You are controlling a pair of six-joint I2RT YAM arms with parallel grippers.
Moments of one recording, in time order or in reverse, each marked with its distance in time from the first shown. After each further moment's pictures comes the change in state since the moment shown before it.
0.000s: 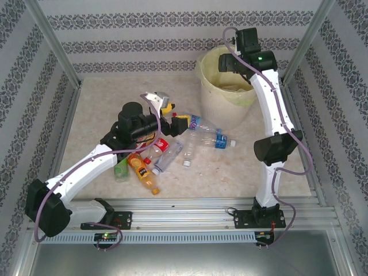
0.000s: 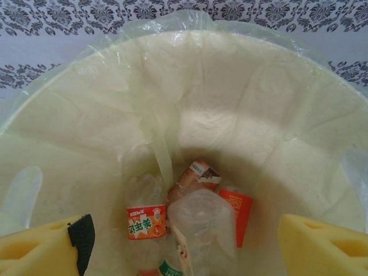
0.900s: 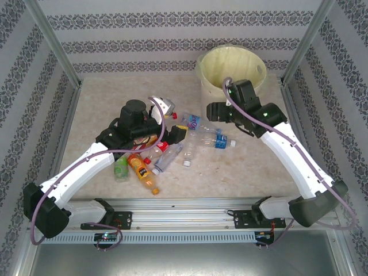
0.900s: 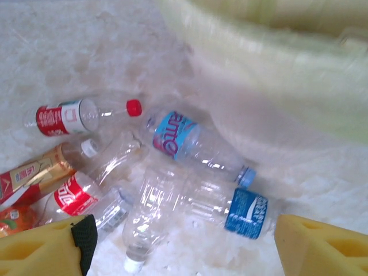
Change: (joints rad) left arm -0.014 -0.020 0.099 -0.362 0.009 0.245; right arm 0.282 -0.735 -1.001 0.200 -0.058 0.213
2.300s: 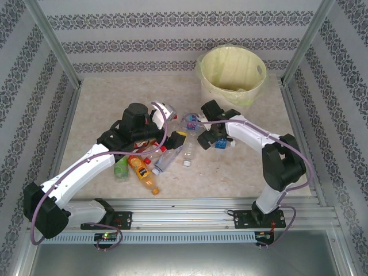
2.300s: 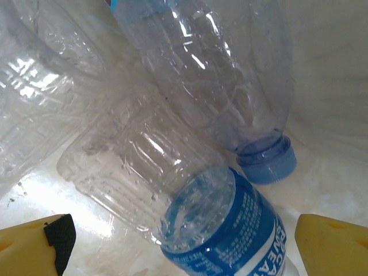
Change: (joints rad) left arm -0.008 -0.002 -0.035 -0.030 0.000 0.054; right arm -0.002 0.417 -0.214 0.162 0.049 -0.552
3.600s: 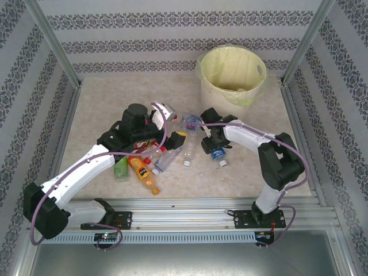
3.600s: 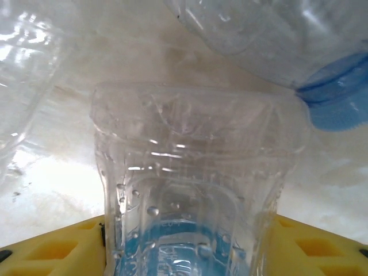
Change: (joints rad) left arm 0.000 -0.009 -0.021 0.023 0.005 -0.009; right arm 0.015 -0.018 -0.108 0.010 -0.040 0.215
